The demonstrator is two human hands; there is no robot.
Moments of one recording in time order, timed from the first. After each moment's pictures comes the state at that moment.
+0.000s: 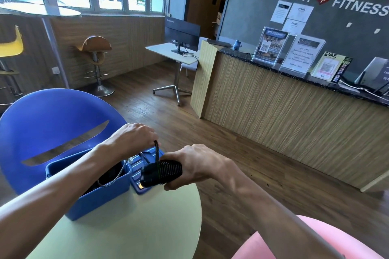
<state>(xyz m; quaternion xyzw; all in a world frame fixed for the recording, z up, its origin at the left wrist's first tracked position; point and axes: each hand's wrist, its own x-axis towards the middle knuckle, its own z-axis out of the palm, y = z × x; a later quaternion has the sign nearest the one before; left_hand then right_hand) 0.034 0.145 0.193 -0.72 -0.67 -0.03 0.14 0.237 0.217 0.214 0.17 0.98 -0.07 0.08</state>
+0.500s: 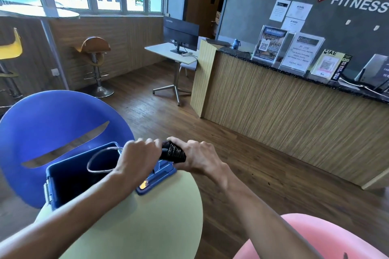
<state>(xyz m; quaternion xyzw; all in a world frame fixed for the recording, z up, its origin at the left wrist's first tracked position) 0.097 0.113 0.191 -0.62 -0.76 0.03 0.21 0.230 0.241 0.178 0.29 0.96 -0.03 -0.02</state>
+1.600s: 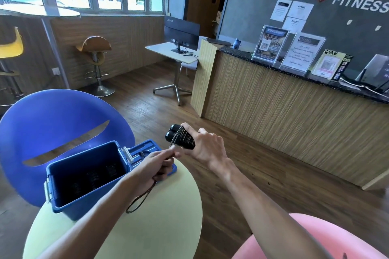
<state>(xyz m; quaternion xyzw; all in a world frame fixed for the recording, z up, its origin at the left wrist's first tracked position) 0.110 0.137 0.148 -0.28 -0.53 -0.56 -0.57 0.238 0.265 0.175 0.36 0.93 0.00 -0.11</state>
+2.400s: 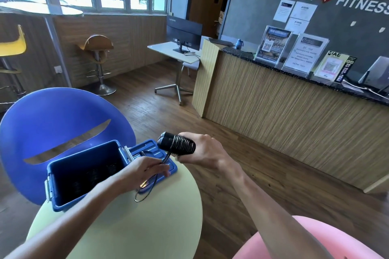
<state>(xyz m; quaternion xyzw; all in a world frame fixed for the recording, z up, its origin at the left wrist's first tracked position) 0.069 0.111 0.135 -0.59 -0.66 -0.32 -0.34 0.246 0.253 0.195 0.30 0.92 -0.23 -0.09</state>
